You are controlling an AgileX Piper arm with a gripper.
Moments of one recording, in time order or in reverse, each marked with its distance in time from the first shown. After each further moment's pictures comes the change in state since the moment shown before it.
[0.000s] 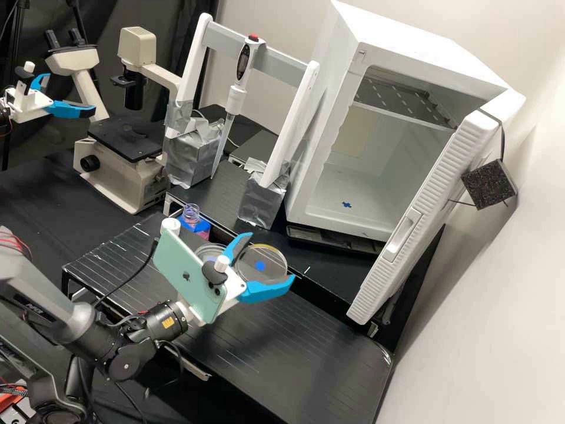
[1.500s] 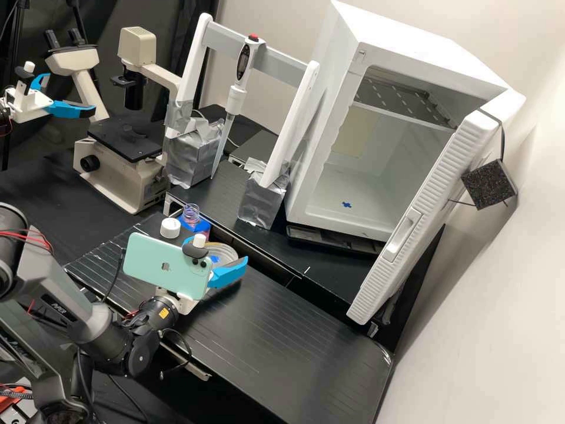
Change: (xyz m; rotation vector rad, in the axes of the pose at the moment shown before) arm 0.002 -0.042 0.006 -0.129 0.102 -0.404
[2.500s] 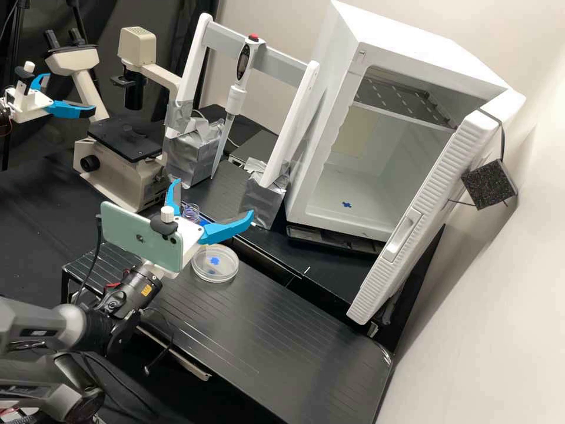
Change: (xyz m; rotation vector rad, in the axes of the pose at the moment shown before) arm 0.009 0.010 -0.063 0.067 0.190 0.357
